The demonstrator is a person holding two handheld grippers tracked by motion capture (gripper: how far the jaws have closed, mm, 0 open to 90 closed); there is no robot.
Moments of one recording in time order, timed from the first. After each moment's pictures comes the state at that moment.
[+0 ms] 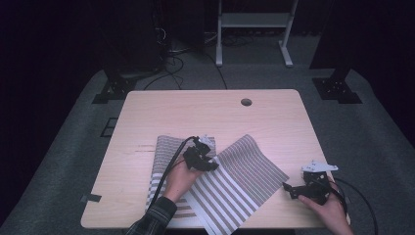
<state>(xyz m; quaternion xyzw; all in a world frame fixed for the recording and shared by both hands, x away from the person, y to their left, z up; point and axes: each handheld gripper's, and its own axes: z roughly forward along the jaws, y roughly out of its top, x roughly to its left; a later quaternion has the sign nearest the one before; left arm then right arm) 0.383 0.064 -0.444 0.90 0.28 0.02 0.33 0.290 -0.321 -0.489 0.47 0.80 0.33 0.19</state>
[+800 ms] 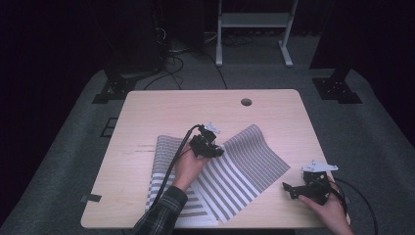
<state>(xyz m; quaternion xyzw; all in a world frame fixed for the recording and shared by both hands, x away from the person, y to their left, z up) 0.415 0.043 -0.429 0.89 0.30 0.04 0.35 0.290 -0.321 -0.489 0.47 0.80 0.33 0.19</state>
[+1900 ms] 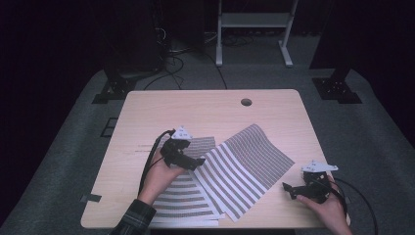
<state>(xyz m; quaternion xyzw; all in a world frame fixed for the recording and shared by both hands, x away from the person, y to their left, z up) 0.356 0.130 -0.405 0.87 0.30 0.11 0.38 0.289 -0.321 -0.489 0.47 0.80 0.33 0.19</state>
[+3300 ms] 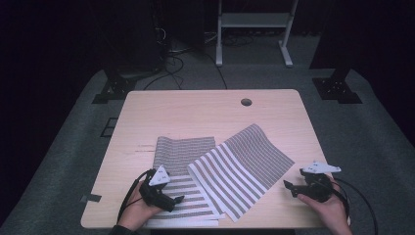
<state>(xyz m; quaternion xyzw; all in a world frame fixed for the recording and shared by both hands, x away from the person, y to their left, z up) 0.287 0.187 -0.483 0.88 0.27 0.13 0.38 0.280 -0.316 -0.475 0.46 0.79 0.35 0.20</state>
